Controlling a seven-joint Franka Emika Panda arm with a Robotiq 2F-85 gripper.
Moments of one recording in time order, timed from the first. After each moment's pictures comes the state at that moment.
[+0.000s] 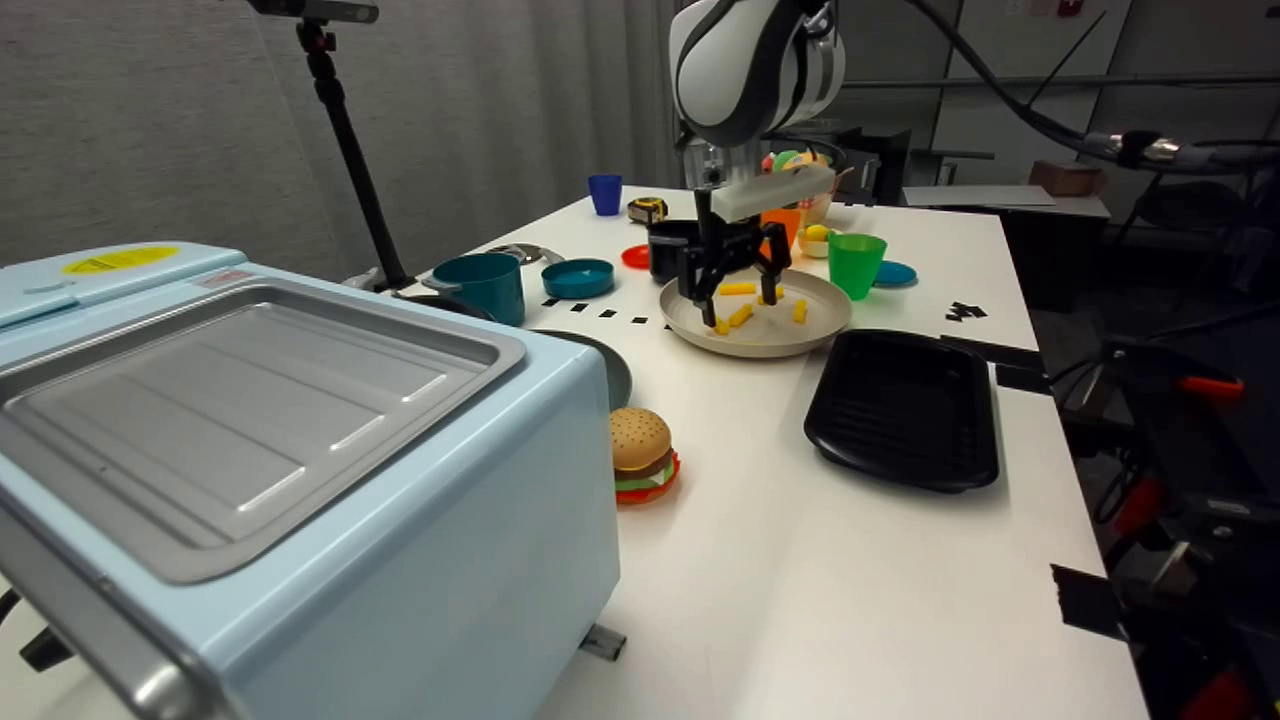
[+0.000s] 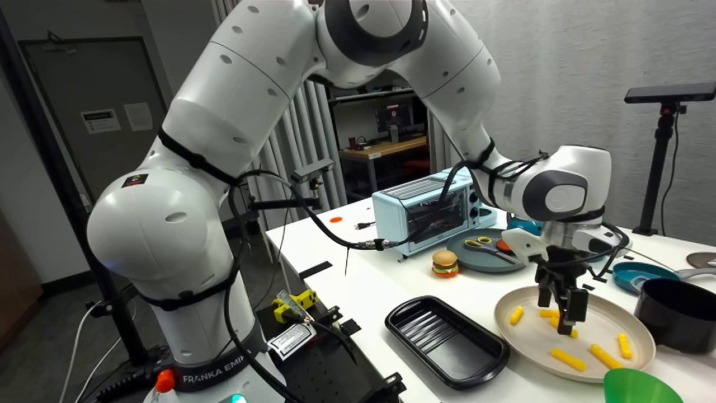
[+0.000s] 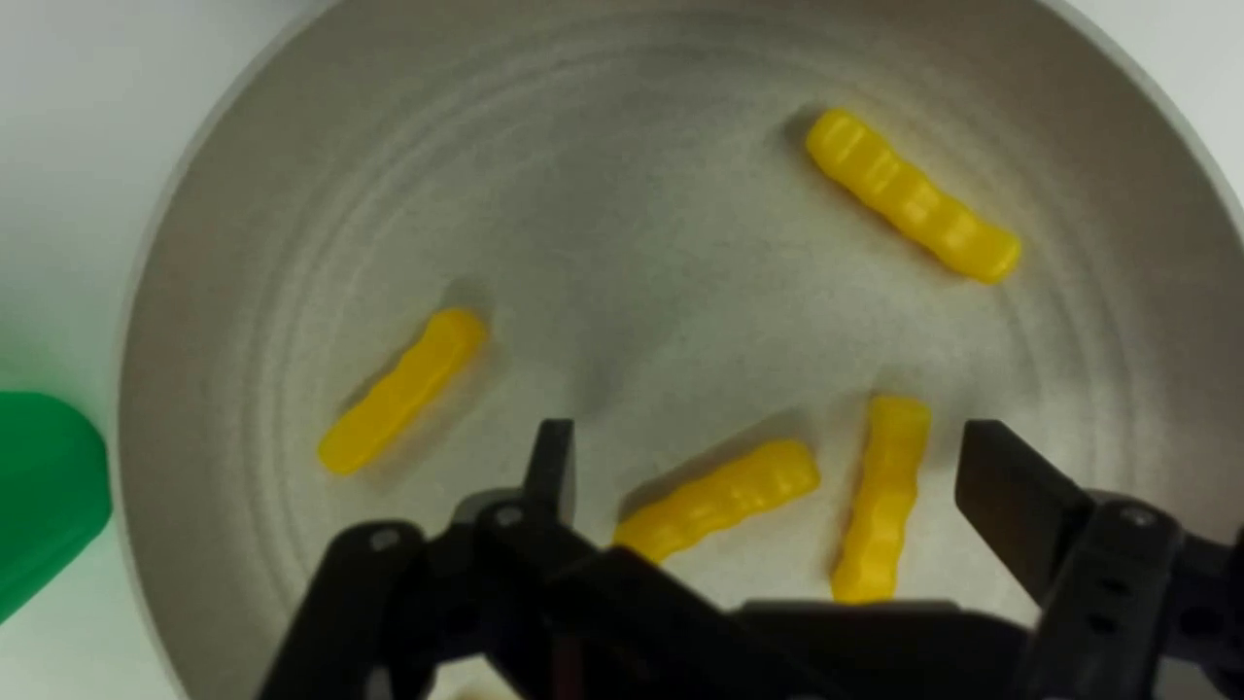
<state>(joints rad) -0.07 0.77 -0.17 -1.79 0.11 2.40 0.37</state>
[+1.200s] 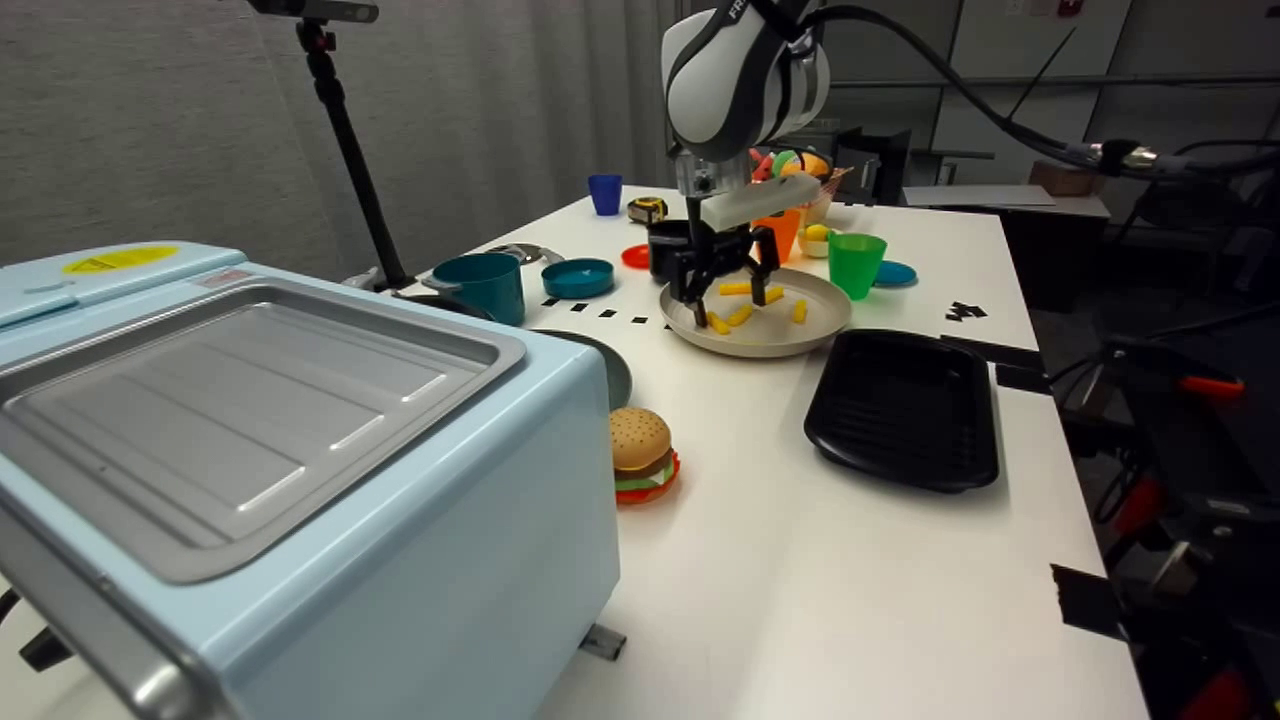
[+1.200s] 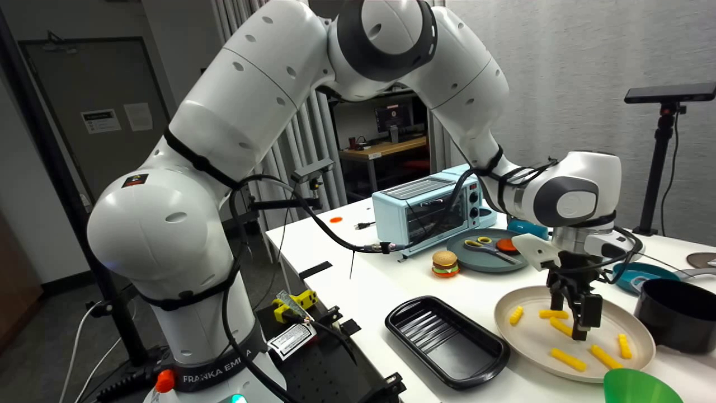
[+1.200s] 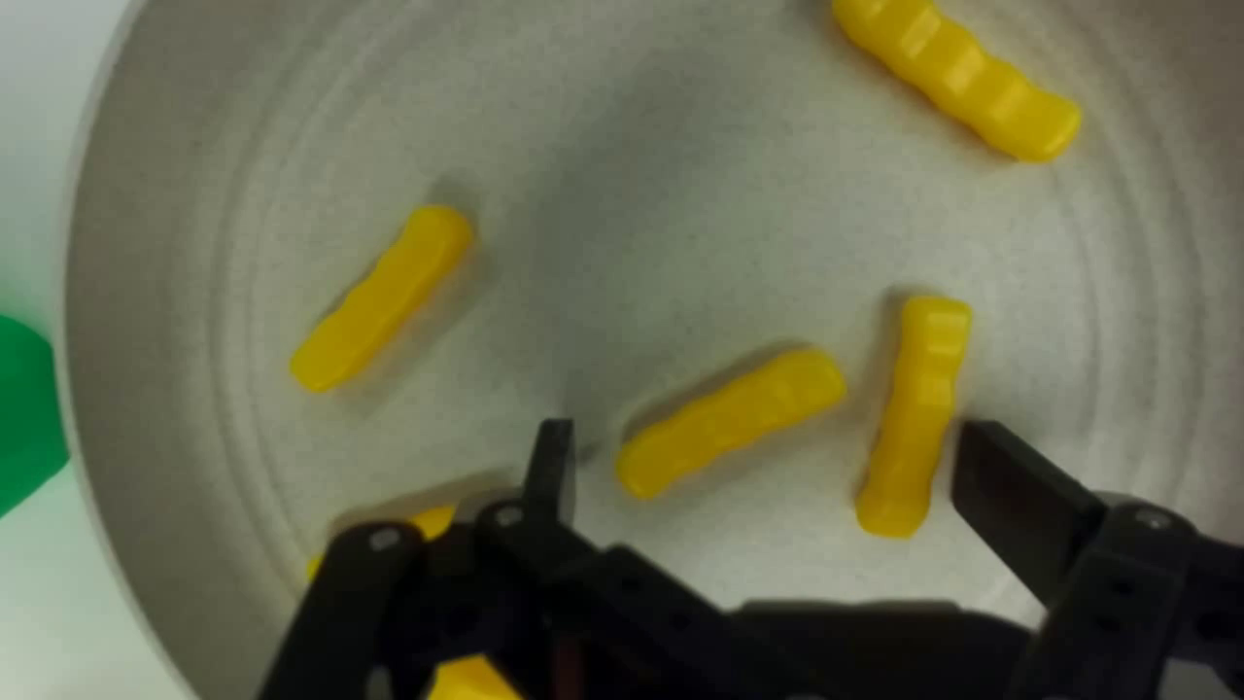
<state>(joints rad) -0.07 0.84 -0.18 -1.70 0.11 2.40 0.37</state>
